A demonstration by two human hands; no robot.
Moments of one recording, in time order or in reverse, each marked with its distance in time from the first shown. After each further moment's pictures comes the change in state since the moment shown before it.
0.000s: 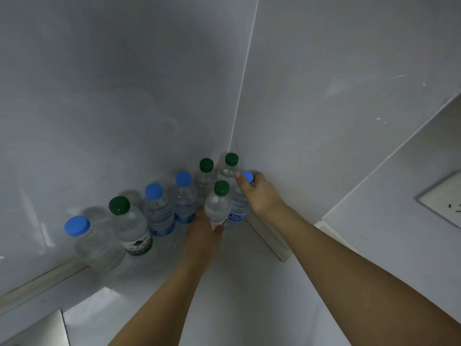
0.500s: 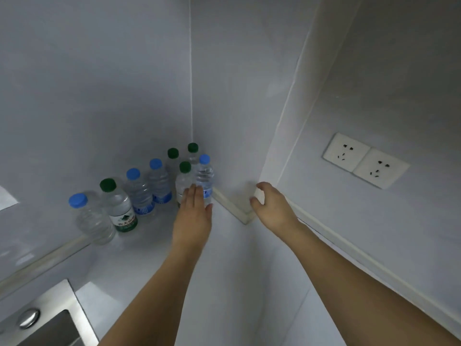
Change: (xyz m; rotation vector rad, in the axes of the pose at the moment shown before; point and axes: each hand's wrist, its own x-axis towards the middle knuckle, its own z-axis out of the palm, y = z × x) left_hand -0.136 0.070 -0.014 0.416 0.067 0.407; right_hand -0.186 0.061 -0.084 -0.176 0.199 0.001
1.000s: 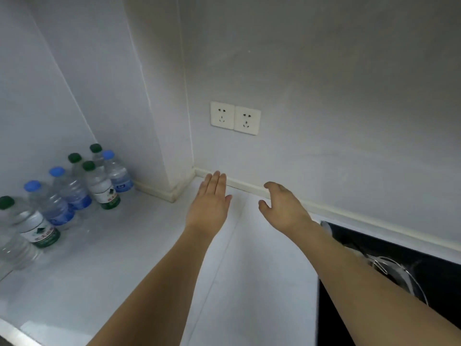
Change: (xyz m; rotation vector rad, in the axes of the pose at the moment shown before) left_hand -0.138 0.201 0.058 0.223 -0.242 0.592; right_hand -0.219 0.145 -0.134 -0.219 0.169 0.240
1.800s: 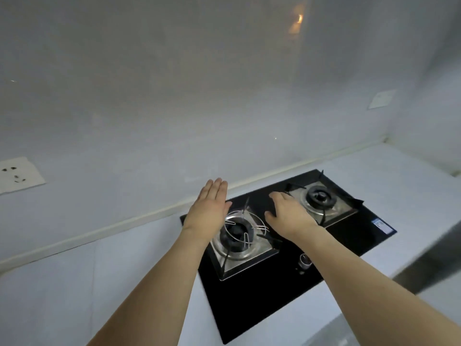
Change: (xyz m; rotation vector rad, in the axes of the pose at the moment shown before) left_hand -0.013 0.320 0.068 -0.103 -0.229 0.850; right_hand -0.238 0.221 -0.109 -0.080 0.276 0.722
